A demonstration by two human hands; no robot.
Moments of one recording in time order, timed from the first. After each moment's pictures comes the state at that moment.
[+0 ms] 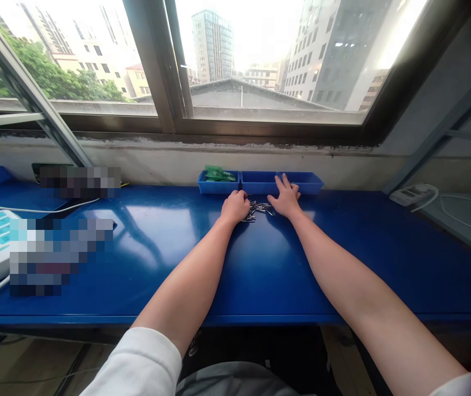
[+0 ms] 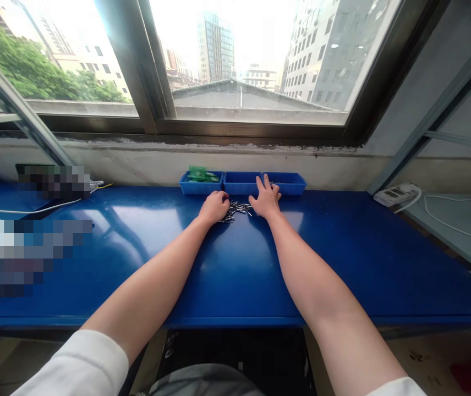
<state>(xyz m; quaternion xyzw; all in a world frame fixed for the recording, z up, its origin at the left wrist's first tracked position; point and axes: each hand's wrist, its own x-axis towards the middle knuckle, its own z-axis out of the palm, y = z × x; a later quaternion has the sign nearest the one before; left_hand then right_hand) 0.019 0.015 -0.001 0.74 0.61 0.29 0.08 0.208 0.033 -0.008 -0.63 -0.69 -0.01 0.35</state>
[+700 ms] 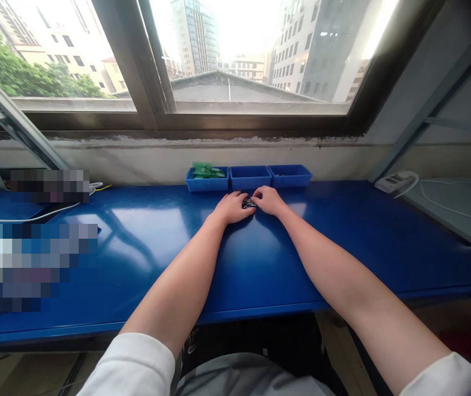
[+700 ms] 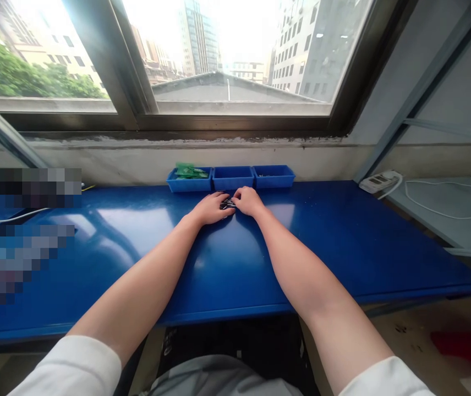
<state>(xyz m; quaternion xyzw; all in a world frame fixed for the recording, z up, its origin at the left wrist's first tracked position) 0.021 0.004 0.001 0.86 0.47 0.17 0.05 0.192 0.022 -0.005 -0.55 -0.77 0.08 0.31</state>
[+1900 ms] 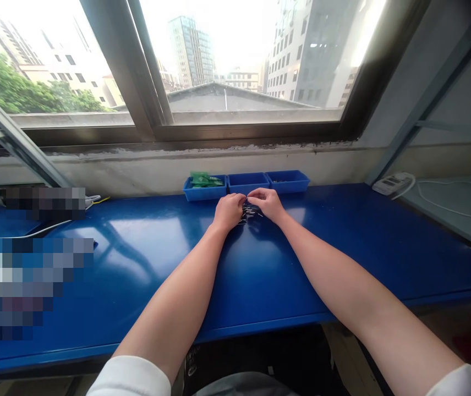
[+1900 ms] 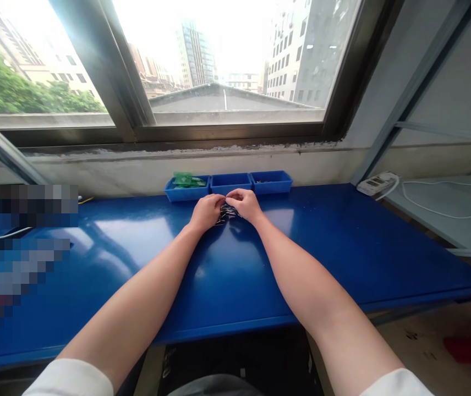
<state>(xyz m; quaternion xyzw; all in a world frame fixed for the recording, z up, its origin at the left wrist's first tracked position) 0.027 0.005 0.011 0.82 0.49 0.30 0.00 0.182 0.013 0.003 -0.41 -0.64 0.33 0.55</state>
